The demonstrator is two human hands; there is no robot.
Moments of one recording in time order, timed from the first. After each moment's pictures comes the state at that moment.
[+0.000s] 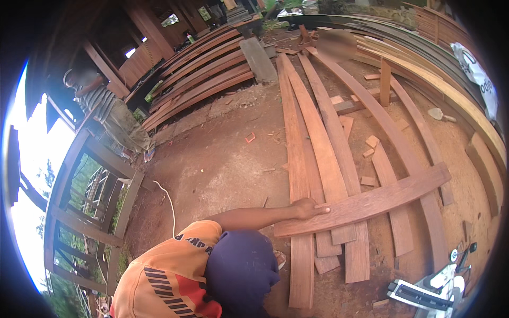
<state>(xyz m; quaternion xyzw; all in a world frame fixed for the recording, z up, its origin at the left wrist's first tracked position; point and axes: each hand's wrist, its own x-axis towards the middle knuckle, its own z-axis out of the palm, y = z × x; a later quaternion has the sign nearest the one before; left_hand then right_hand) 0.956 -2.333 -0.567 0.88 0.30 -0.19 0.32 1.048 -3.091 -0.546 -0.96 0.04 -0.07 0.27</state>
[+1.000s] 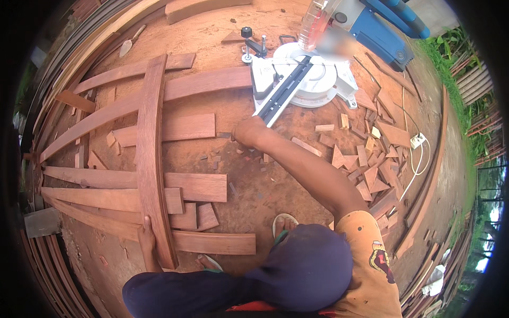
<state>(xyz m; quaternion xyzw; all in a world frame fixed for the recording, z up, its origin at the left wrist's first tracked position) 0.930 -2.313 -0.586 0.88 0.24 -0.09 0.40 1.114 -2.786 -0.523 -0.94 -0.16 0.28 -0.01</state>
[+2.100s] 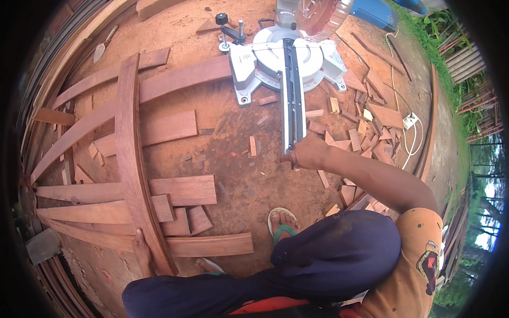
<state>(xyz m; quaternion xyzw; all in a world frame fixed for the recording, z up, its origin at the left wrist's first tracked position) 0.927 -2.303 -0.586 0.84 0.25 -0.12 0.46 0.979 -2.919 -0.513 -0.90 -0.25 0.35 -0.09</state>
